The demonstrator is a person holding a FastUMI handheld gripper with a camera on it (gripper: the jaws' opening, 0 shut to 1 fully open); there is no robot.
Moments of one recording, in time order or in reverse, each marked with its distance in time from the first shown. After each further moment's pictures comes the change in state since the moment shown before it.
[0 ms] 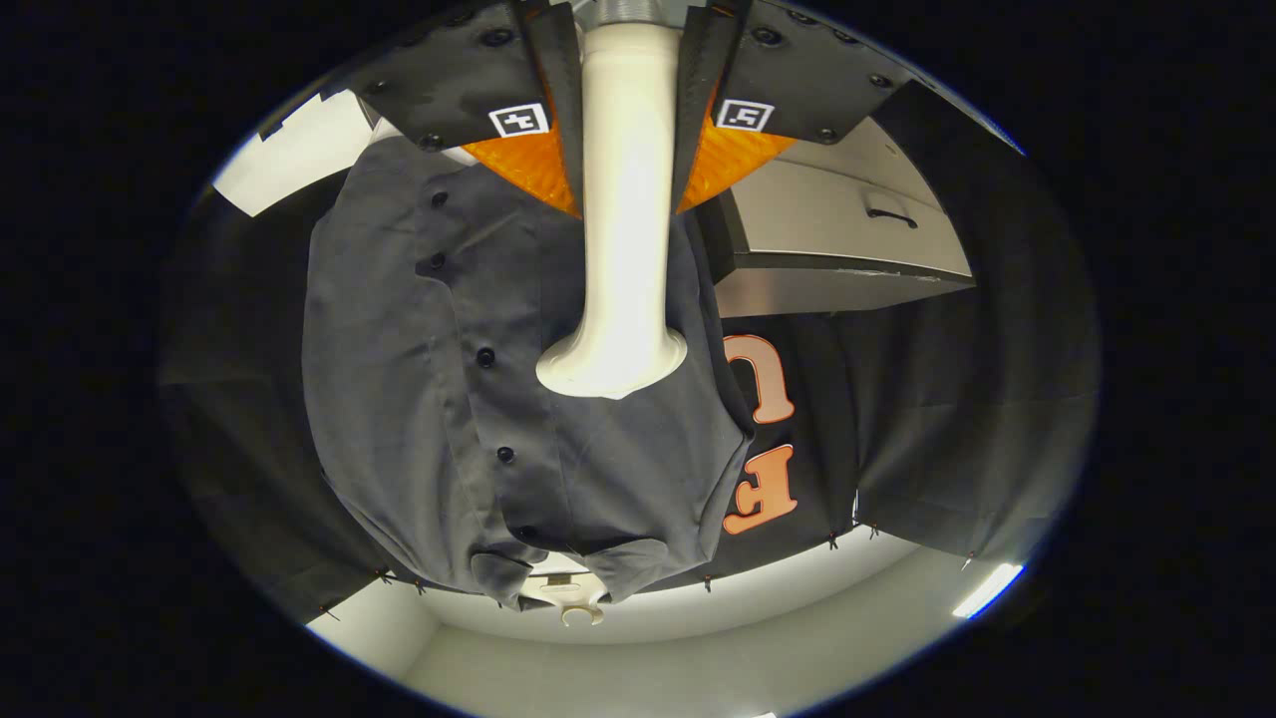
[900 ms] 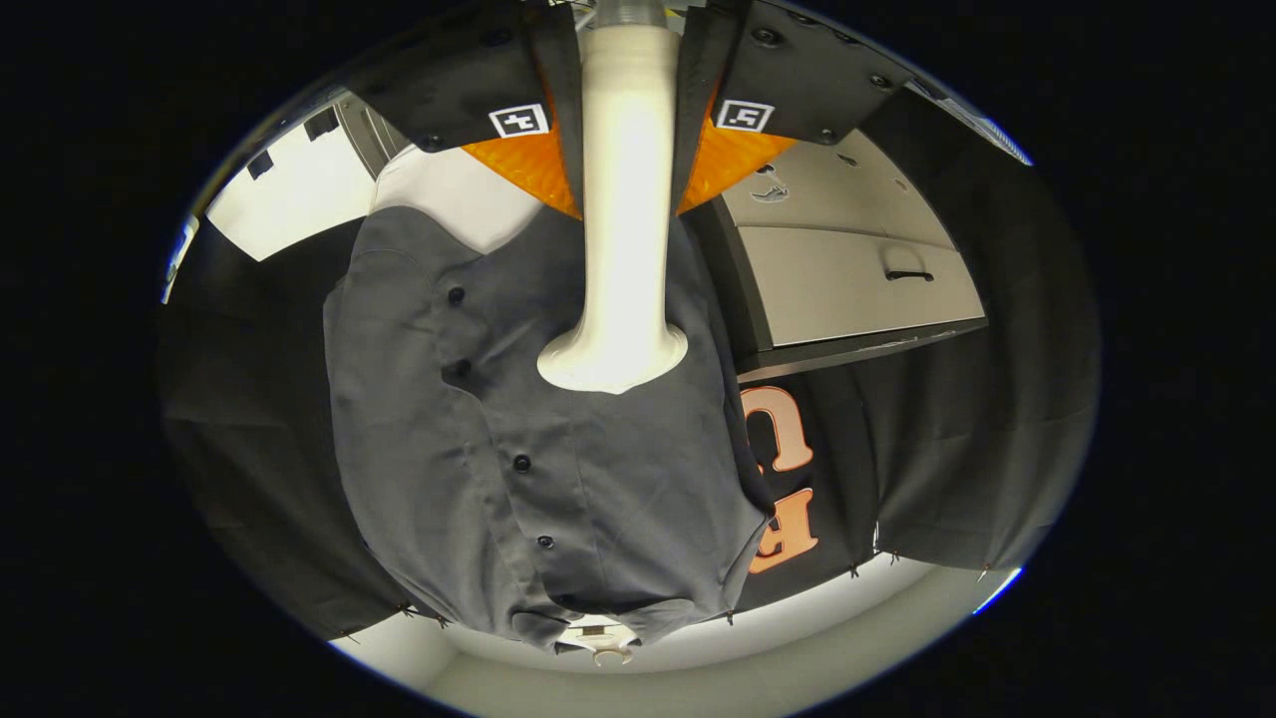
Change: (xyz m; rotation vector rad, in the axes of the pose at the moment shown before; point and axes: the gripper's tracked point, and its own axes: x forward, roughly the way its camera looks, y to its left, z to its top) arm -0.025 -0.016 -0.074 0.029 0.122 -0.046
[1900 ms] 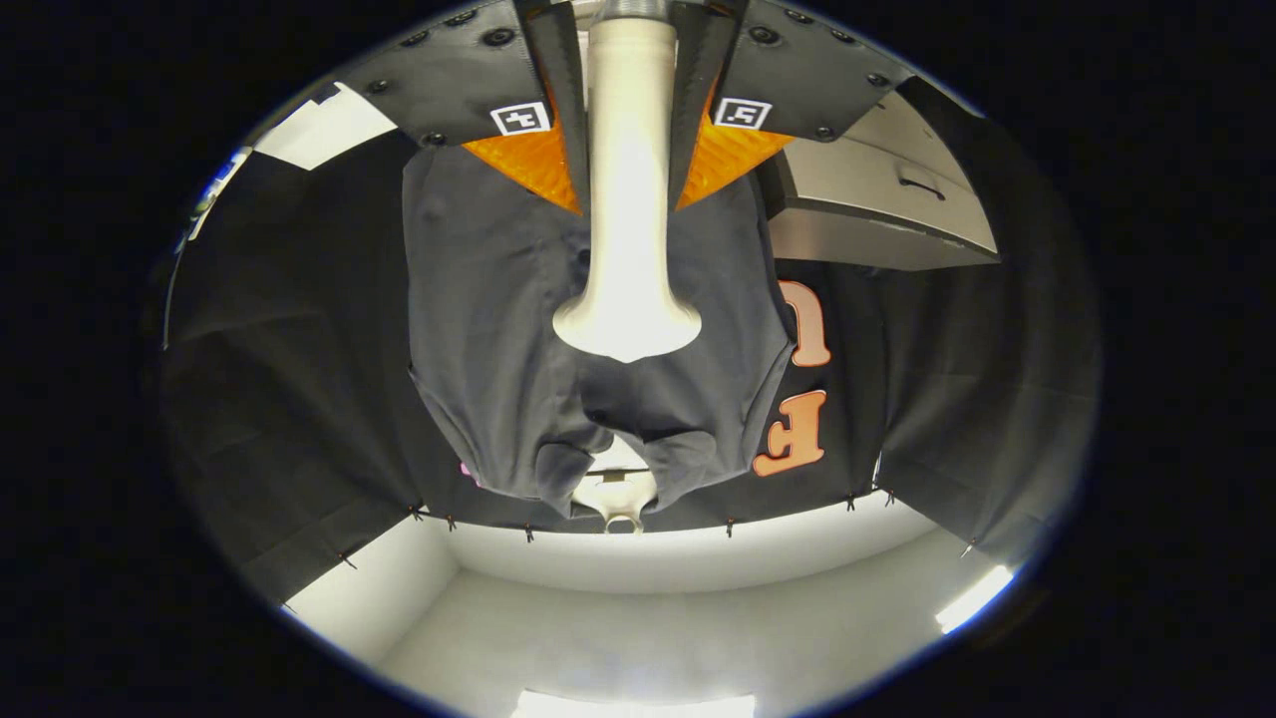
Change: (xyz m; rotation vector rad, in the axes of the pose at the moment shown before) arm -0.056 -0.042 0.176 -0.103 -0.332 -0.083
